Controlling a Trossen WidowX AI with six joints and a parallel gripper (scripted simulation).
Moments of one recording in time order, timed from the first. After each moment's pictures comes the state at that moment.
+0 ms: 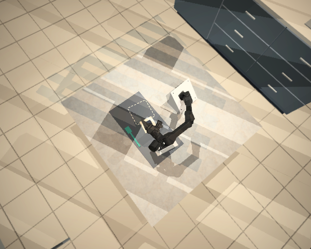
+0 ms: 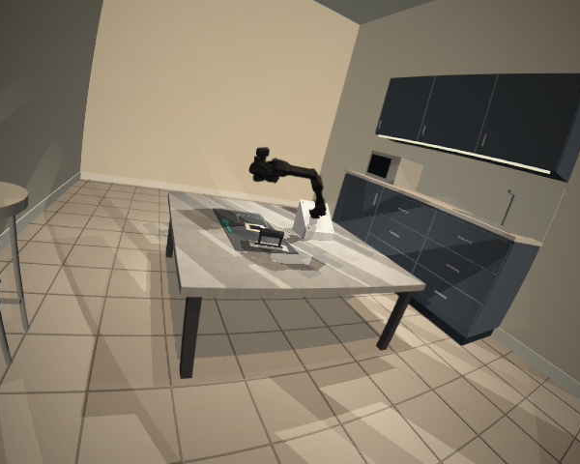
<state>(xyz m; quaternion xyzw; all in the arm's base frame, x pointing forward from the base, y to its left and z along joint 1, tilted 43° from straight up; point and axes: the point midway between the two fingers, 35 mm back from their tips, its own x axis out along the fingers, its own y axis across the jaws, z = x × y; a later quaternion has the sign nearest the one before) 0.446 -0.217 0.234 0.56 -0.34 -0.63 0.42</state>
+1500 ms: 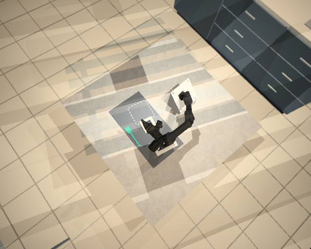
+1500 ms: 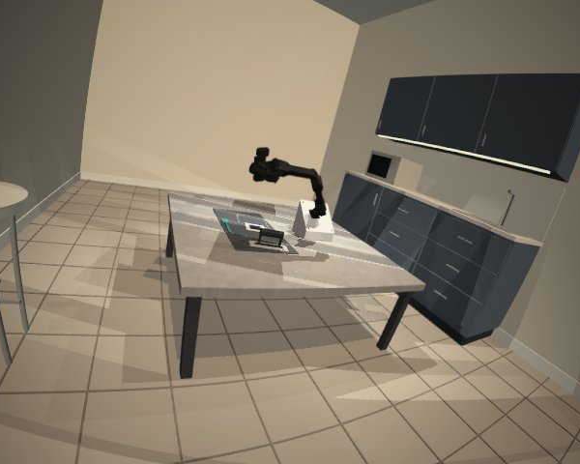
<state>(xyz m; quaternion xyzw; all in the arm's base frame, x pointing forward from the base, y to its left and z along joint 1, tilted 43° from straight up) 0.446 -0.217 0.234 0.56 -0.34 -0.63 0.42</state>
